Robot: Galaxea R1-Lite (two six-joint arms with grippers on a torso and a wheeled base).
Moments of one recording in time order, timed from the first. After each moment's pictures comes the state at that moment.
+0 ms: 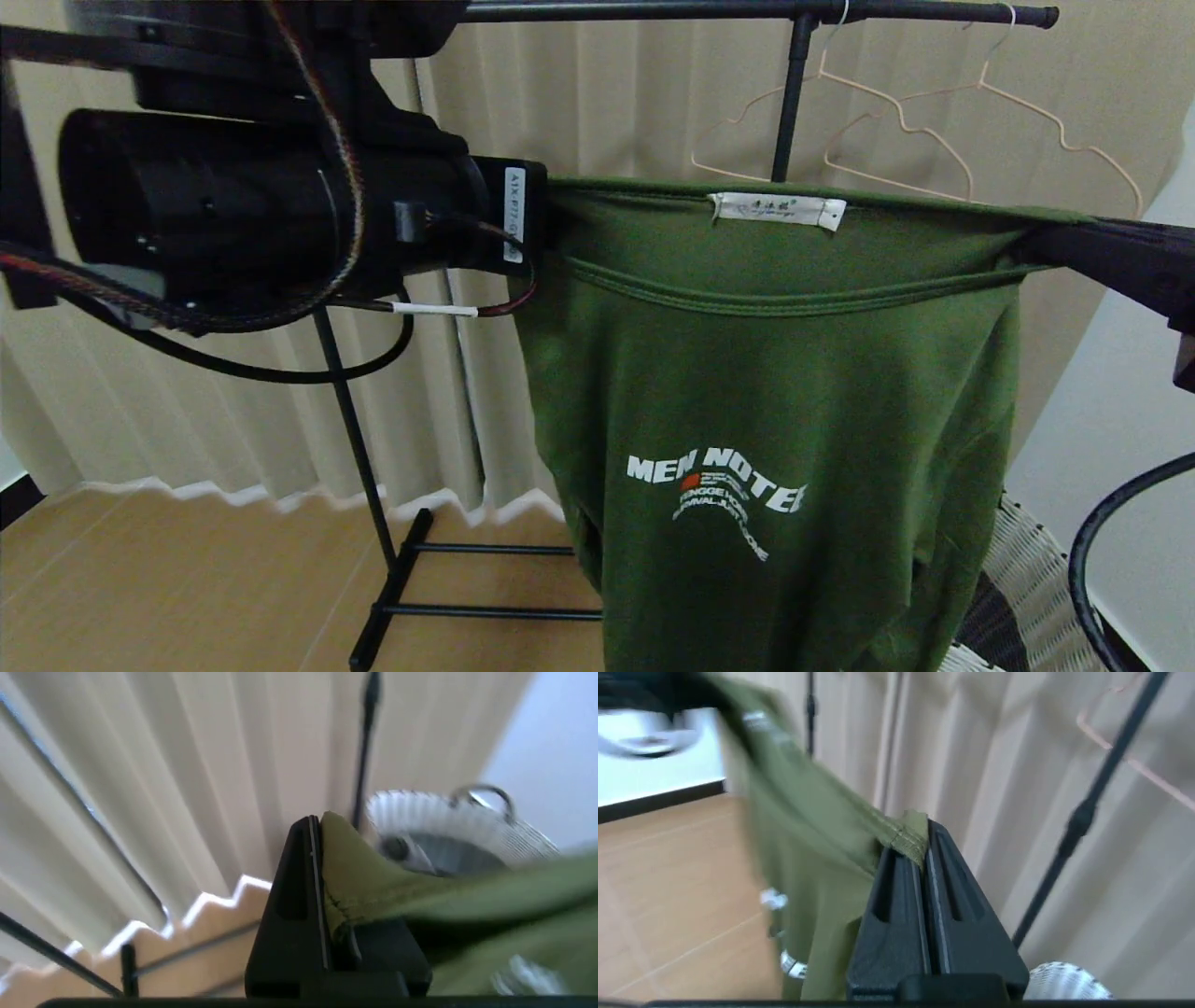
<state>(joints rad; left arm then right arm) -0.74 1.59 -1.43 0.06 0.29 -0.03 0.35 1.15 -0.83 -0.35 0.30 -0.01</state>
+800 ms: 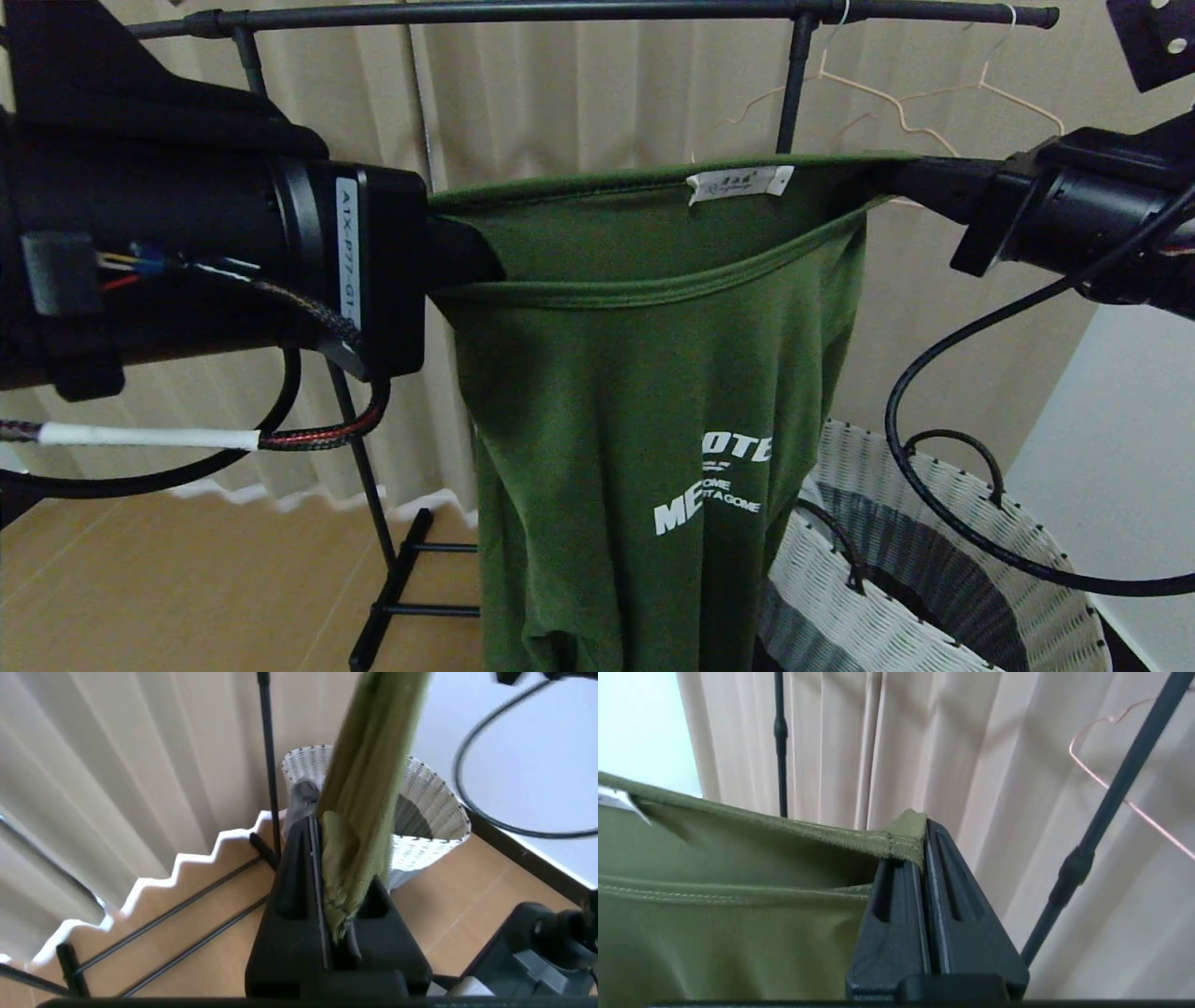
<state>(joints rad) -0.88 1.37 -1.37 0.27 0.17 -0.08 0.35 1.47 -1.05 -0.48 0.30 0.00</state>
